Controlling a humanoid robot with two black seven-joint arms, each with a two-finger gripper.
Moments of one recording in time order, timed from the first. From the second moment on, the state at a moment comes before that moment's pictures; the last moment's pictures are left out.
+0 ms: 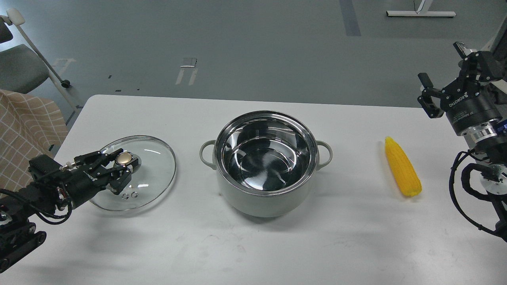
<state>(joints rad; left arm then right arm) -0.33 0.74 -0.57 -0.88 1.92 0.46 -0.49 0.54 -0.43 1.12 0.81 -0.55 0.47 0.43</state>
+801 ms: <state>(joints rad) -0.37 0.80 -0.58 -0.91 1.71 0.46 -0.49 0.54 -0.43 1.12 0.81 -0.55 0.47 0.43</state>
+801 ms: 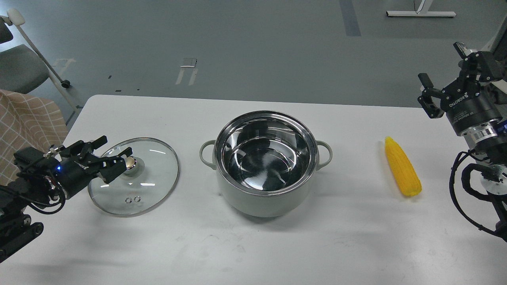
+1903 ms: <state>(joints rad) -0.85 0.60 -0.59 -0.98 0.51 -0.10 -0.49 0.59 -0.76 1.09 1.07 -1.27 0.46 0.43</state>
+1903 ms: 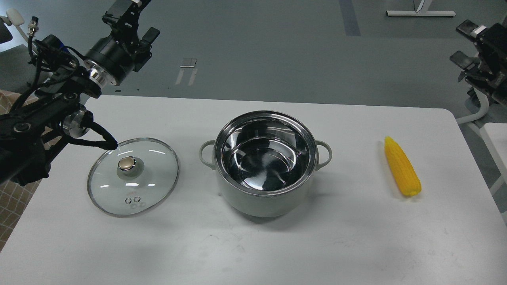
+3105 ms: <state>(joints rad) -0.85 0.57 -0.60 -0.99 0.51 -0.10 -0.49 0.50 -0.56 0.93 0.83 -2.11 0.33 0.46</state>
